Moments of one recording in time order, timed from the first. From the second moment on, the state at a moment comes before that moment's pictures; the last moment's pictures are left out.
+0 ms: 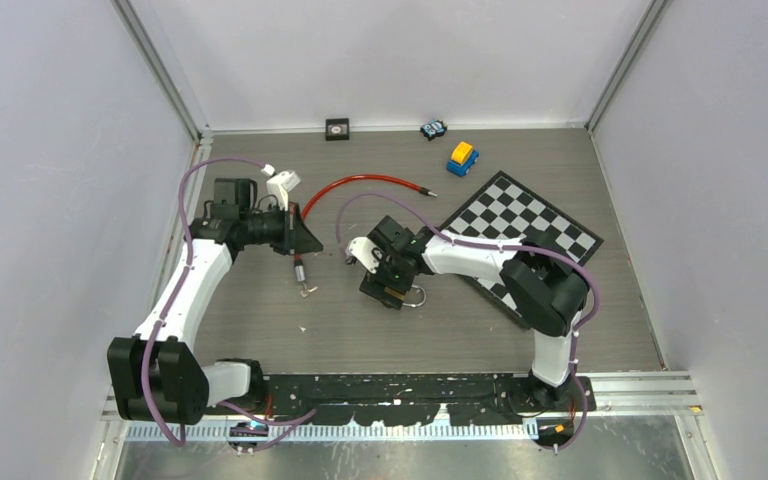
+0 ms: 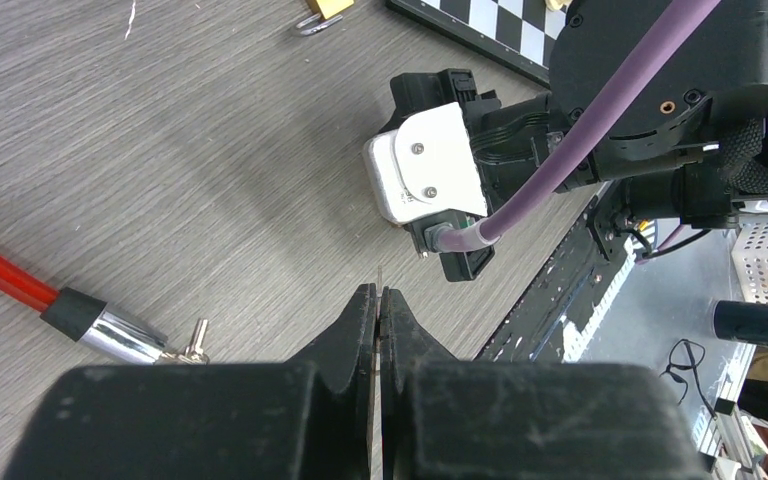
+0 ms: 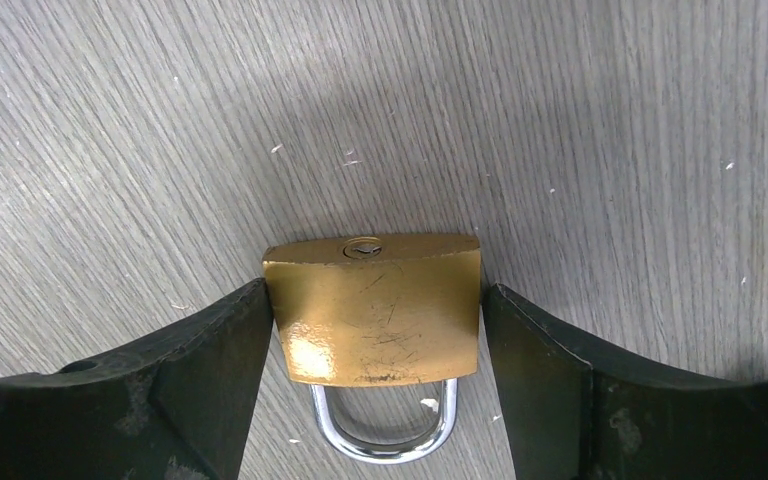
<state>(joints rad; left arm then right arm) -0.07 1.22 0.98 -0.61 0.83 0.01 0.87 1.88 1.21 -0.48 -0.14 -0.34</state>
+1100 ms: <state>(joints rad) -0.06 1.22 0.98 -0.61 0.85 0.00 0.89 1.86 1.19 -0.49 -0.12 -0.32</state>
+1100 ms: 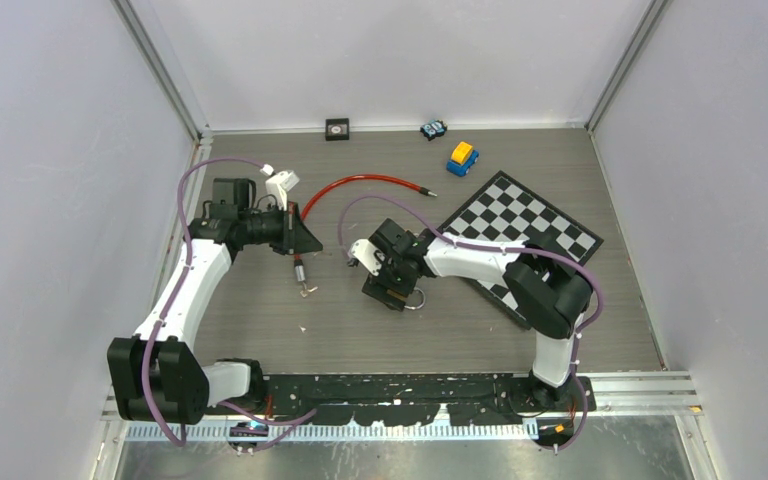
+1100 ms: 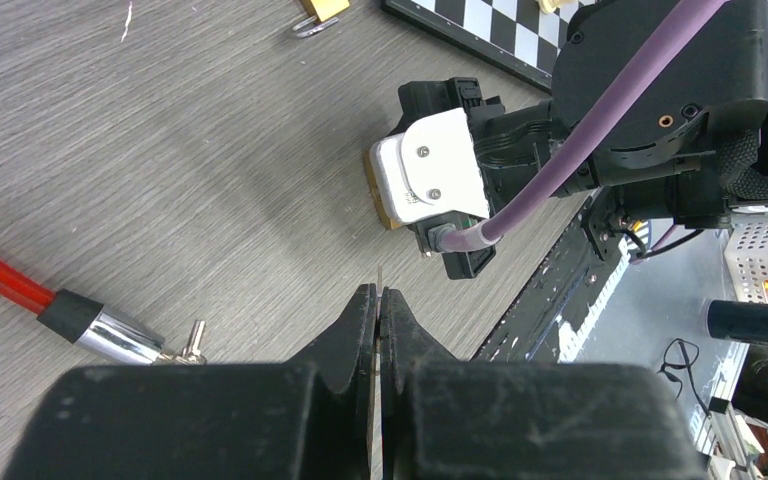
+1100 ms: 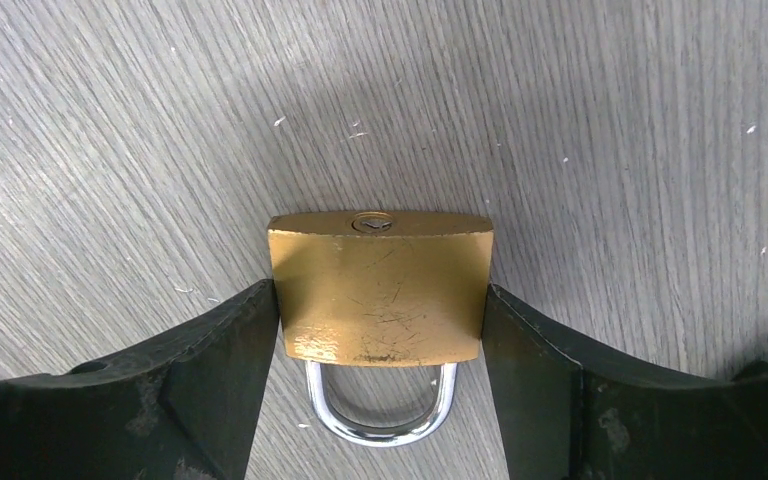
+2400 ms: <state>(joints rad) -0.01 1.23 0.96 -0.58 1.02 -0.05 0.82 1.53 1.27 -0.68 -0.26 -0.46</state>
